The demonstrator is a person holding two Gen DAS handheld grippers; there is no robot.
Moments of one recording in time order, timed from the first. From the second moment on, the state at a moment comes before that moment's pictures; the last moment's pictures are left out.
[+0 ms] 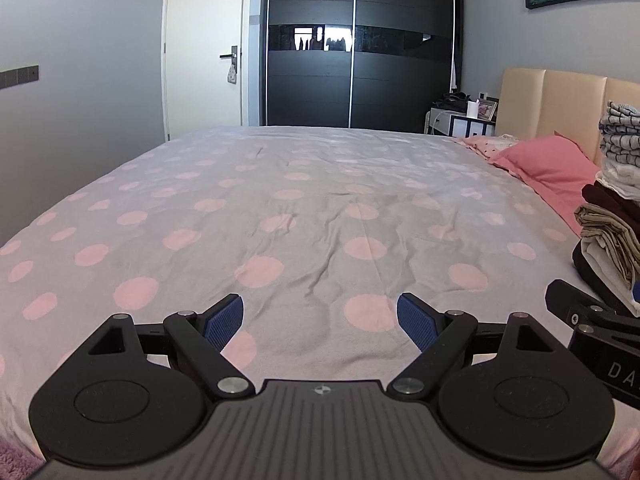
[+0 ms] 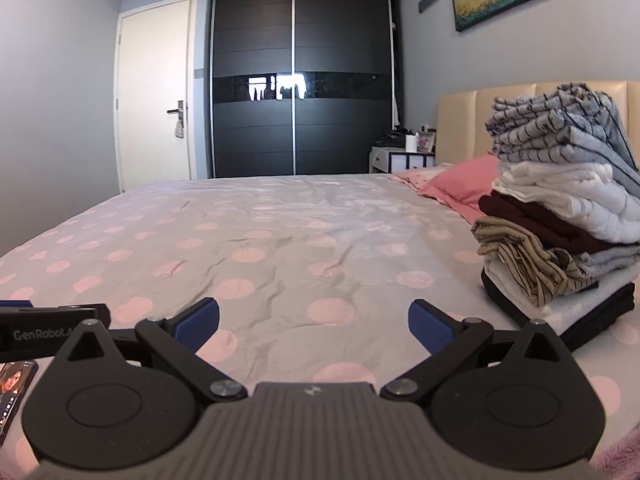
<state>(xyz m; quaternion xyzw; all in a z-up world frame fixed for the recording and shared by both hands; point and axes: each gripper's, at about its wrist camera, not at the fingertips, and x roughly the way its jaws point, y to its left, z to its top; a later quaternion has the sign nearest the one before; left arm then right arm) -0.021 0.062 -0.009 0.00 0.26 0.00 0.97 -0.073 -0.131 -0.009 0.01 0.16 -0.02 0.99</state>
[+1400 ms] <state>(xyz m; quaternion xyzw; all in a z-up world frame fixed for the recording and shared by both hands) -0.032 0.058 -0.005 0.01 0.27 0.00 0.96 -0.096 -0.129 0.000 -0.02 0.12 0.00 0.99</state>
